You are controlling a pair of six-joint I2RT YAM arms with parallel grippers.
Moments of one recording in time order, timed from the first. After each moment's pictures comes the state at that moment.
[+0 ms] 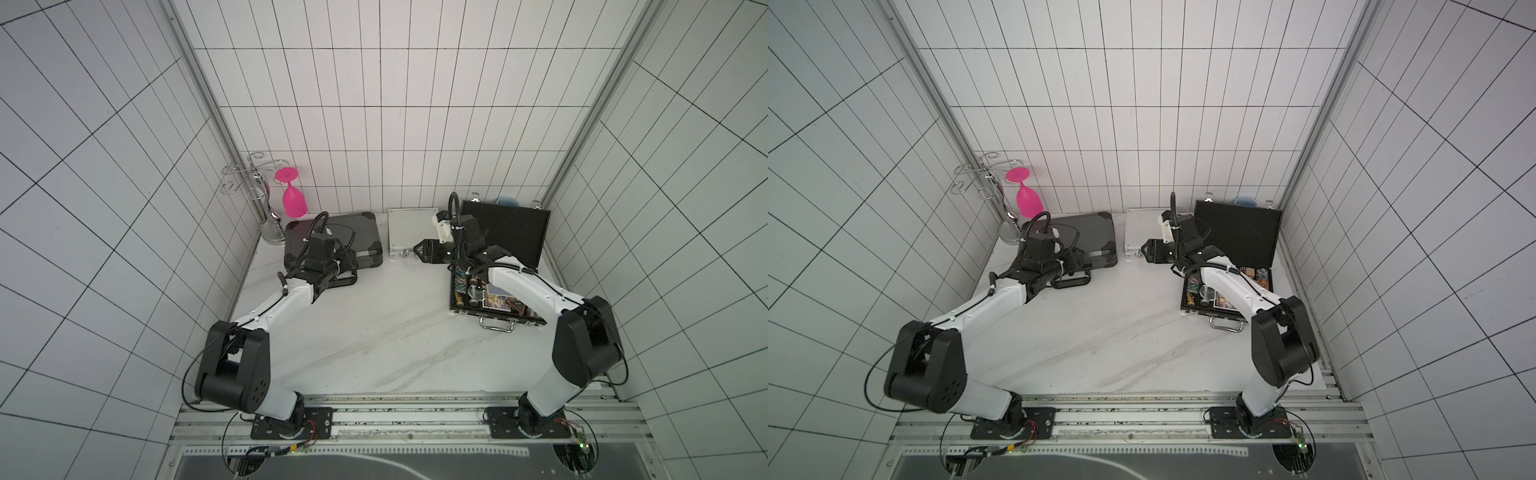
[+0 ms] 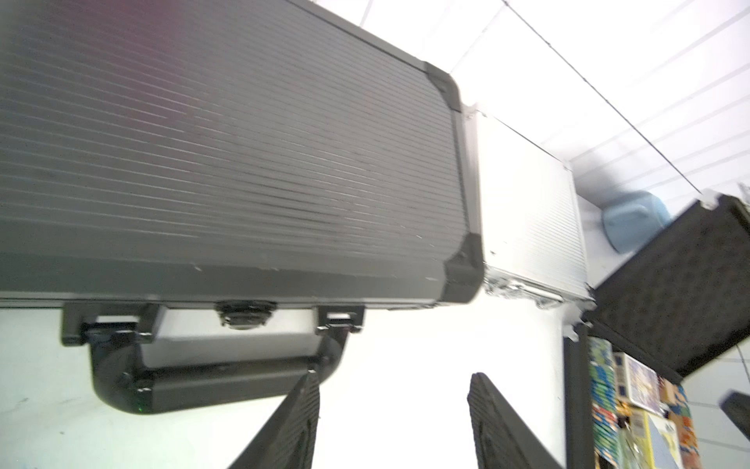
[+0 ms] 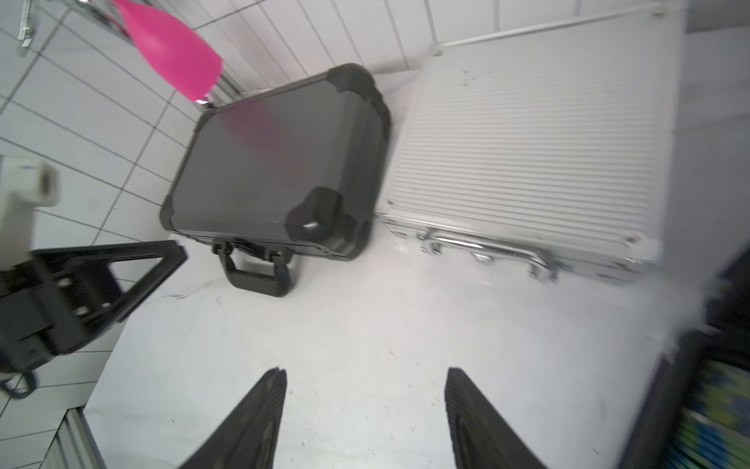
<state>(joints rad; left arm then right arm) -0.28 1.45 0.97 -0.13 0.08 -0.63 0.41 1.63 1.25 -0.24 -0.21 0.40</state>
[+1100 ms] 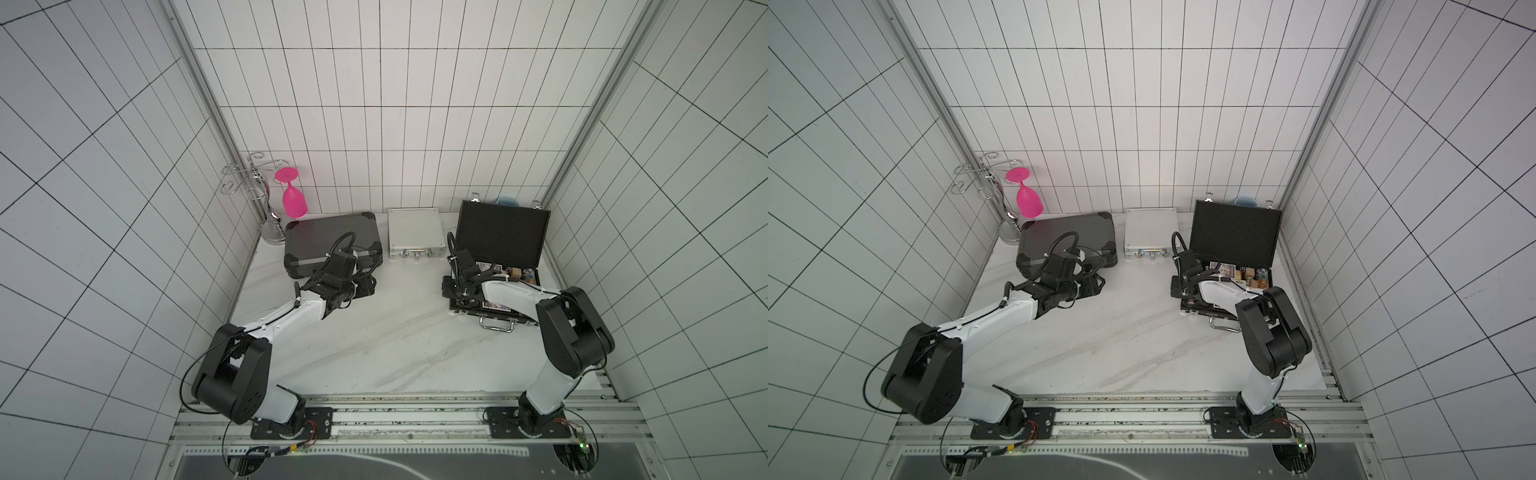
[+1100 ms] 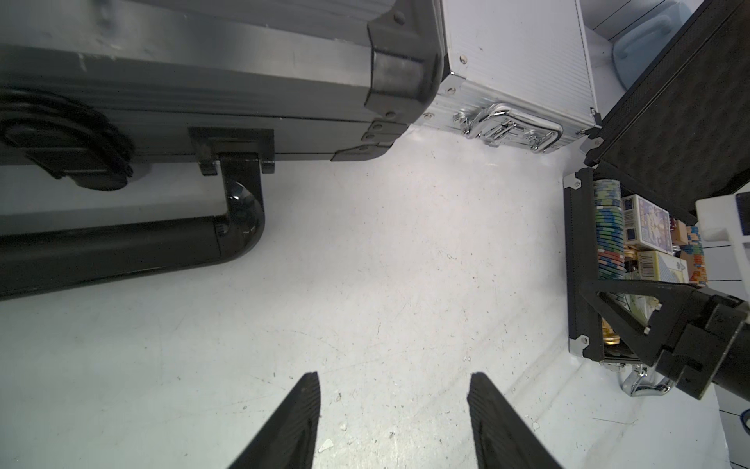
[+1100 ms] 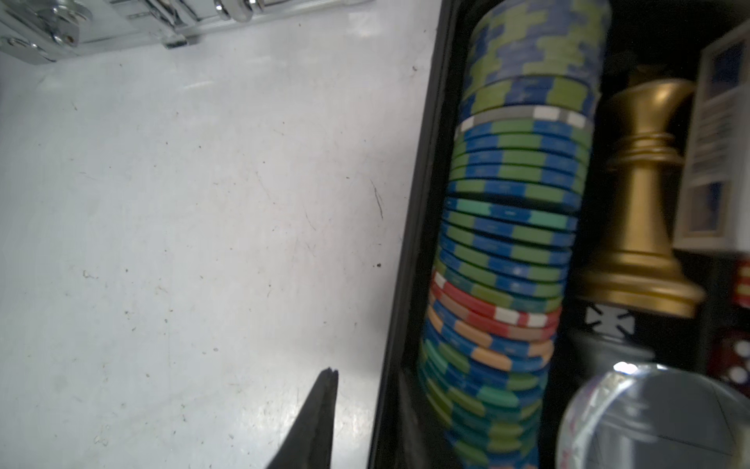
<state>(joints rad) -0.42 1.44 0.87 -0.21 0.14 -0.58 0.45 1.74 1.01 -0.32 0.11 0.47</state>
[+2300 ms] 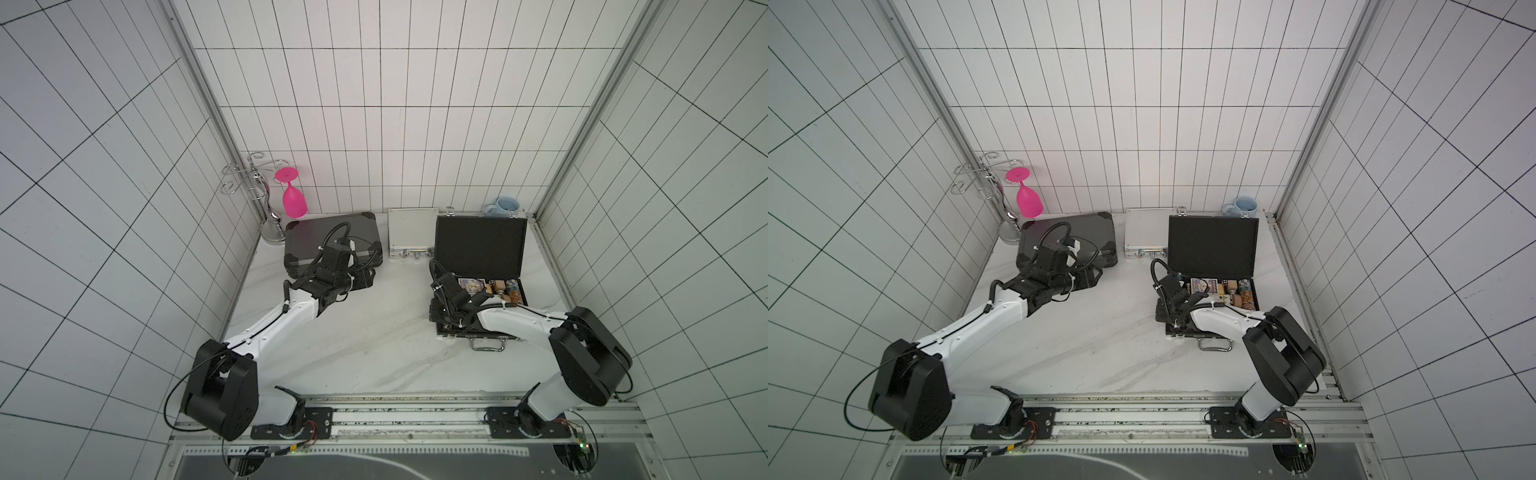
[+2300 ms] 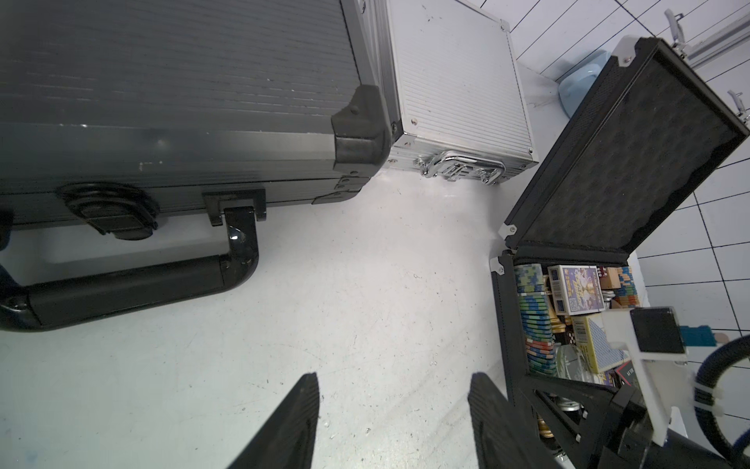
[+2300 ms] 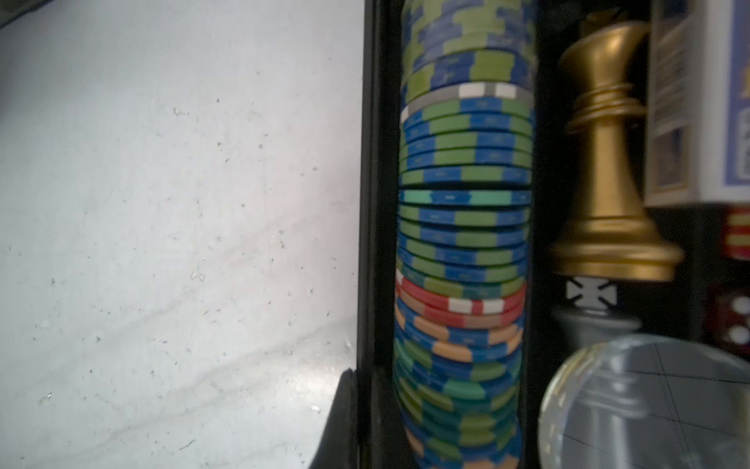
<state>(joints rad) -0.40 1.37 0.94 -0.29 0.15 -0.56 0.72 1.58 0.84 -0.31 0.12 0.74</state>
